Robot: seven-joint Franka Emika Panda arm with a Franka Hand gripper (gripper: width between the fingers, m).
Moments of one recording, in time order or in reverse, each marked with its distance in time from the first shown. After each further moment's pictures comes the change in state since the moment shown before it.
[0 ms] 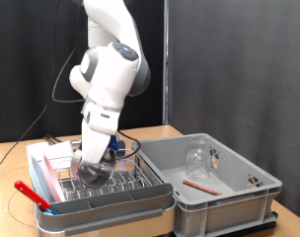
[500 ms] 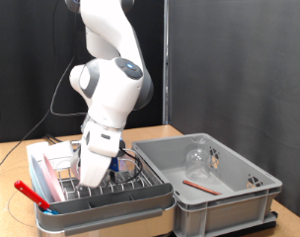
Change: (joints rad) arm 0.009 0.192 0.005 0.185 -0.047 -0.045 0.044
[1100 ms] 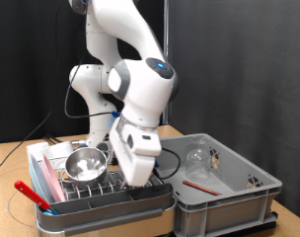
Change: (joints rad) arm 0.037 0.008 0.111 0.011 0.130 -0.060 -0.117
